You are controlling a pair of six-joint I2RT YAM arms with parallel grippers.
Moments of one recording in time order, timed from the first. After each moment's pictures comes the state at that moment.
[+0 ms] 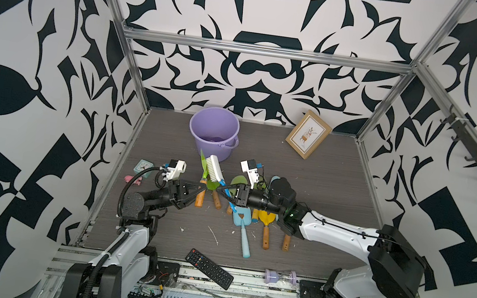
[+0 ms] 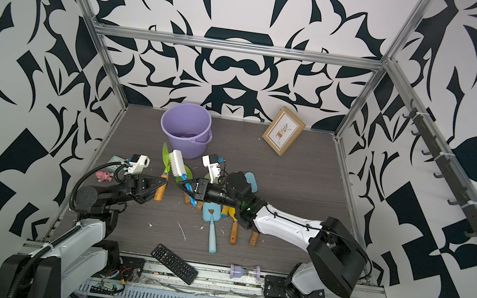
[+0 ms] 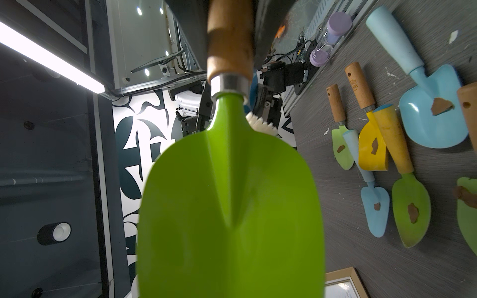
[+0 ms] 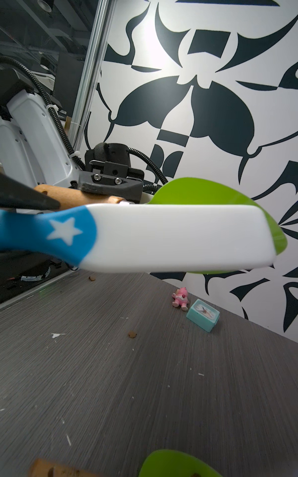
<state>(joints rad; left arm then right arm) 0.02 0.93 0.16 1.28 1.25 -1.89 0.92 1.47 0.78 0.66 -0.51 1.12</state>
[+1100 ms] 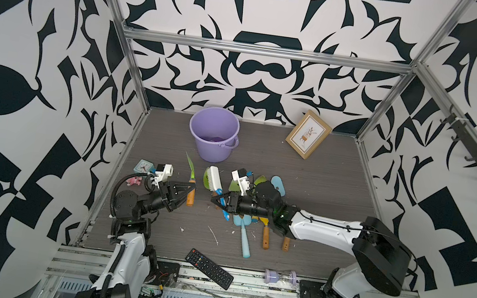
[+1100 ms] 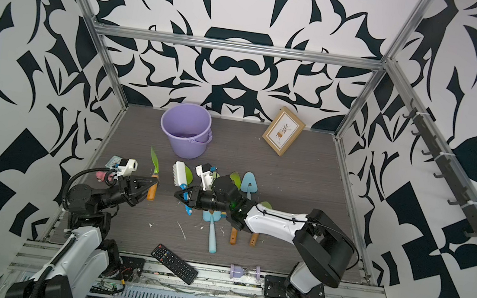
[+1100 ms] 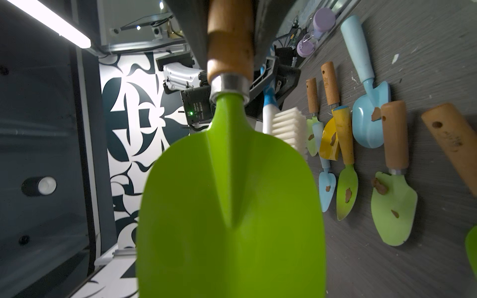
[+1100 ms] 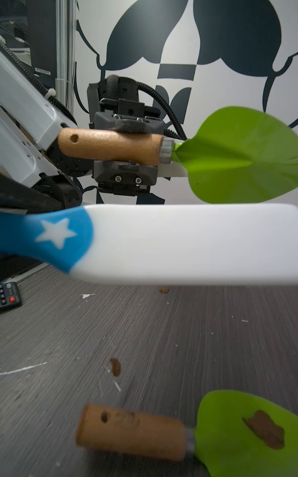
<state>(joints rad) 0.22 0.75 0.14 0.81 1.33 -1.69 0.96 1.55 0.81 0.44 -0.43 1.07</state>
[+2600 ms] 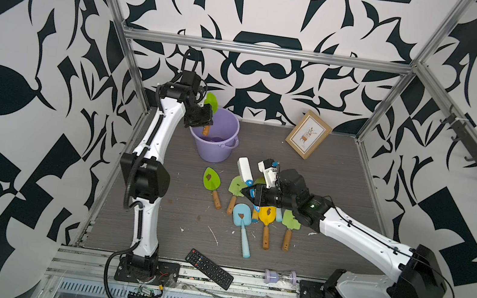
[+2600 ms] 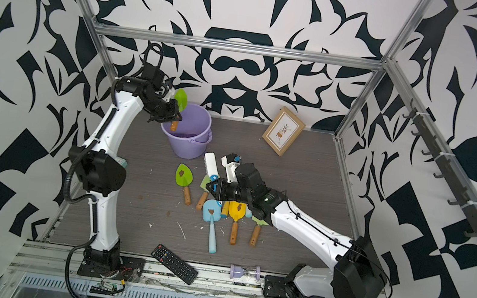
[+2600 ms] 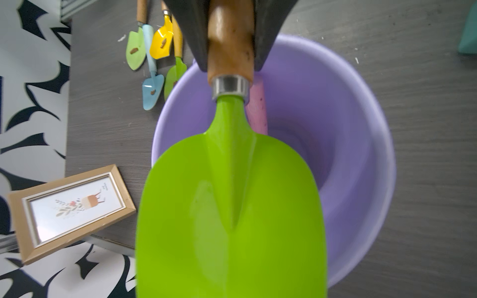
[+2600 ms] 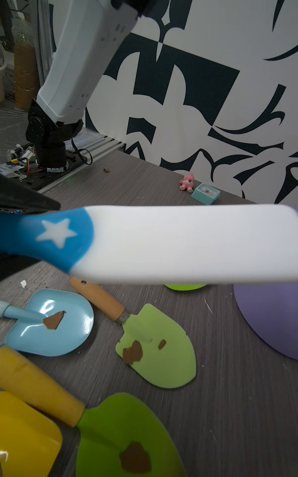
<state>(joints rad) -0.18 2.16 2.43 -1.34 0.28 -0.28 0.78 1.30 0.89 -0.12 -0.34 0.70</state>
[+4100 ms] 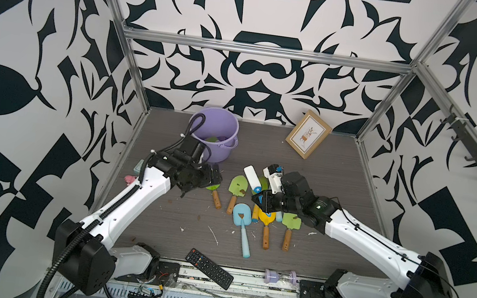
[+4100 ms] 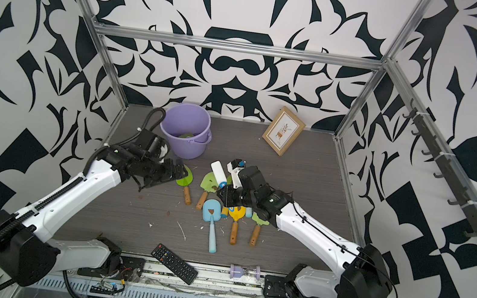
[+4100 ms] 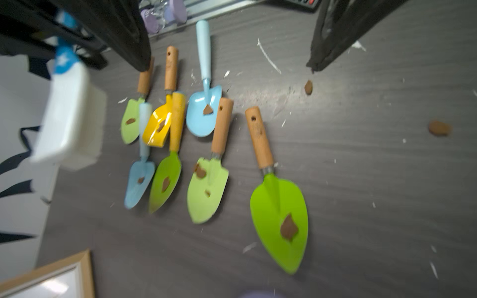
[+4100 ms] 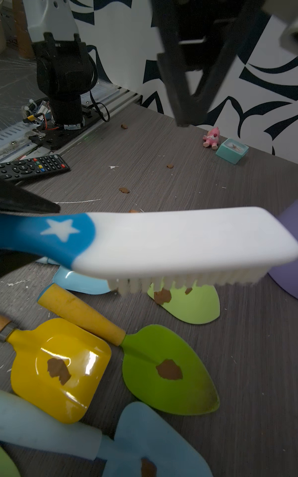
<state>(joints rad) -0.50 1.23 1.07 -0.91 0.19 -0.73 0.77 1.26 0.89 -0.34 -0.26 0.57</state>
